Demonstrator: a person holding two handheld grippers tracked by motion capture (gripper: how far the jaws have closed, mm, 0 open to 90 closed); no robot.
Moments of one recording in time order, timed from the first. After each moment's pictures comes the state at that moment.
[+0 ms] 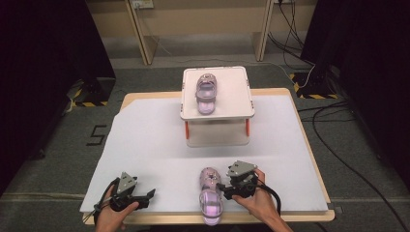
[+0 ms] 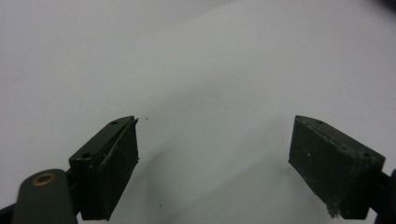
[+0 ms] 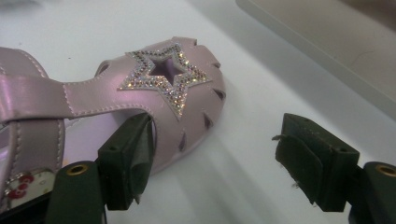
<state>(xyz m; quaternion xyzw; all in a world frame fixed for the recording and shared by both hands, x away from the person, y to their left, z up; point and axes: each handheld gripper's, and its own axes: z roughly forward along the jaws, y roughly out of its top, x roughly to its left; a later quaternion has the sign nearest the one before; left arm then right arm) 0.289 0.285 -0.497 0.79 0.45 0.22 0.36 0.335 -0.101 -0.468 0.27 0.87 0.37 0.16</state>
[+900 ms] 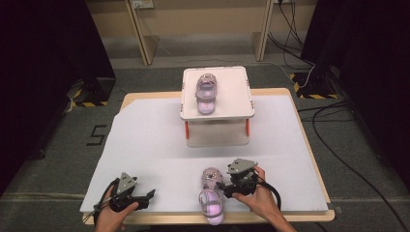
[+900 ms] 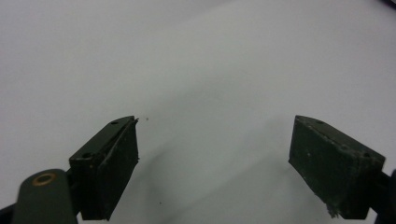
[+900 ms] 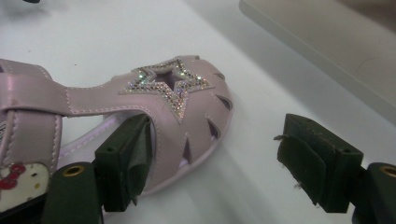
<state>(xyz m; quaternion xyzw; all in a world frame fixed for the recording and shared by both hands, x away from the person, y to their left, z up) 0.288 0.287 -0.496 0.79 0.45 0.22 0.36 0.340 -0.101 -0.464 0.26 0.88 0.37 0.14</state>
